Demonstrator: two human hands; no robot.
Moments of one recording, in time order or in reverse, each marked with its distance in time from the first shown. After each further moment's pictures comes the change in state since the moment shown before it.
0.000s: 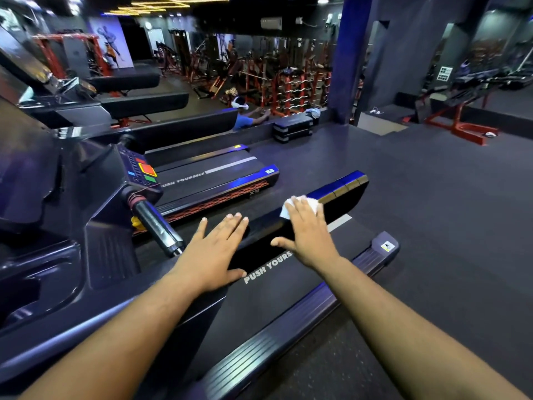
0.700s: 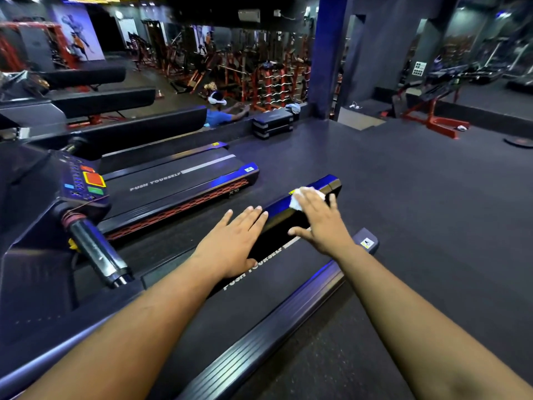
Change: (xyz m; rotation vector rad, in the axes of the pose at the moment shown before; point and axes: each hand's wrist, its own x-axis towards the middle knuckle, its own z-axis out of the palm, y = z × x) left_hand 0.123 0.062 0.004 0.069 0.009 0.182; right_hand 0.018 0.138 -0.015 -0.005 0.006 0.047
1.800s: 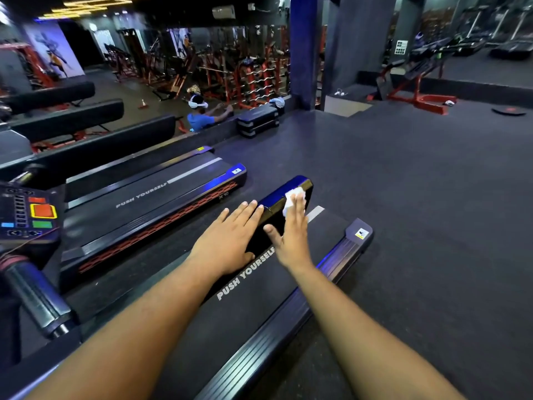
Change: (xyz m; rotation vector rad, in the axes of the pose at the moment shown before) left_hand 0.087 0.033 0.000 0.007 0.020 0.019; right_hand -0.001 0.004 0.057 0.531 0.295 0.380
